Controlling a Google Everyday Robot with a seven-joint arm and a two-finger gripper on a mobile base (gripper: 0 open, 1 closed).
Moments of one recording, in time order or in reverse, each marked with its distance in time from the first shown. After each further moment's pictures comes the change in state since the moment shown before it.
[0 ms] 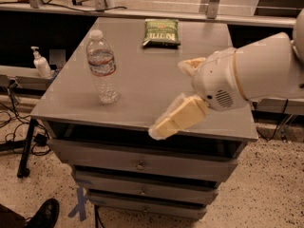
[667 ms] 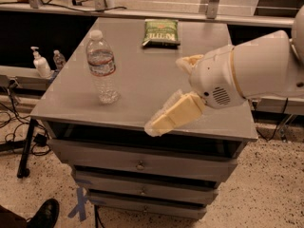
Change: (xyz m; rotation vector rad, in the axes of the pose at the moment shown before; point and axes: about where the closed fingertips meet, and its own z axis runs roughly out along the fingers) arm -0.012 0.000 0.002 0.010 -0.035 0.011
